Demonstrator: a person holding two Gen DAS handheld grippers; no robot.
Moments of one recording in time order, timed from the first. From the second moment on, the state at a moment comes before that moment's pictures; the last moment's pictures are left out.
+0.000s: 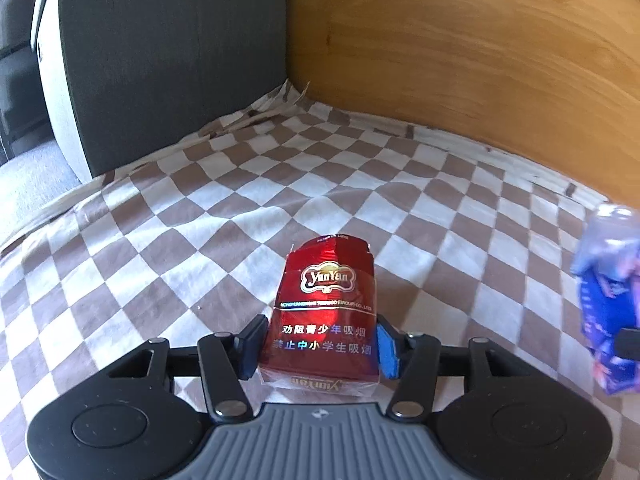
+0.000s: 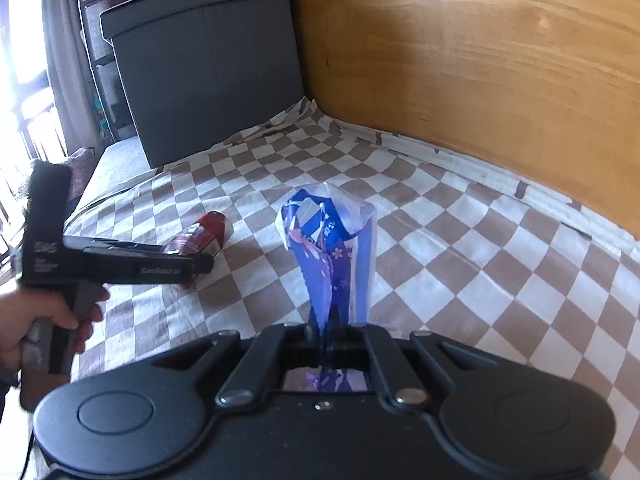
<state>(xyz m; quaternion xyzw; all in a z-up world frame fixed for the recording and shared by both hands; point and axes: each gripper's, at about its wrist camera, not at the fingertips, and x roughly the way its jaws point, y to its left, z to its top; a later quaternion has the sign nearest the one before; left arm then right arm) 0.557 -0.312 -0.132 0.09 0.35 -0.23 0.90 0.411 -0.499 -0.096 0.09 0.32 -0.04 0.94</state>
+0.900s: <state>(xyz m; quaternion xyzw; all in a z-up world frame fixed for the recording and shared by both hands) 0.437 -0.212 -0.075 0.04 0.31 -0.20 0.93 0.364 -0.434 -0.065 0.07 0.31 -0.05 0.95</state>
